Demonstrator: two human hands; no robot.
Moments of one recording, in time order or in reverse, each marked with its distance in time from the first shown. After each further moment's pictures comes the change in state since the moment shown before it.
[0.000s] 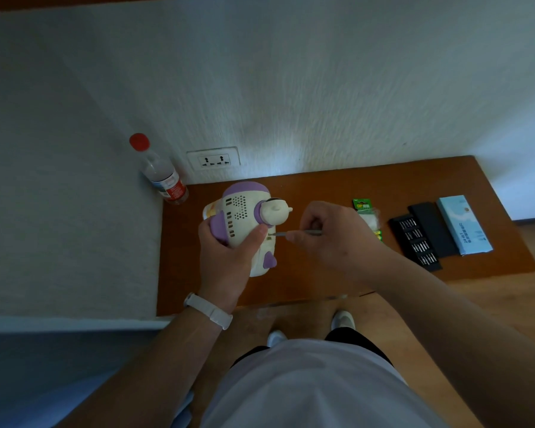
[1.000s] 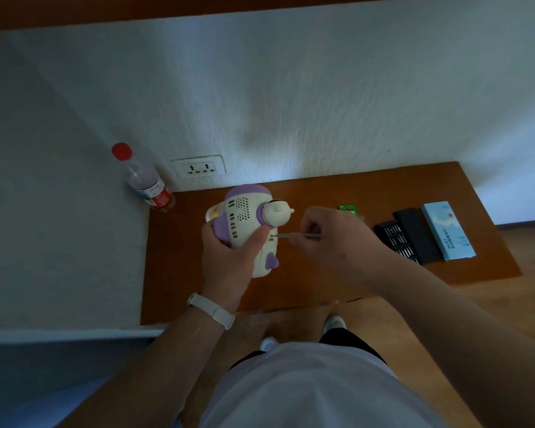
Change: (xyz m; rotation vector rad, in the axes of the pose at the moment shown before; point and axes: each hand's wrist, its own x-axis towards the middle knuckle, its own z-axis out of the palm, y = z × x) left_hand -0.007 0.011 0.038 -0.021 -0.008 -0.020; right_hand -0.003 0.020 -0.030 -0.135 -0.033 0.006
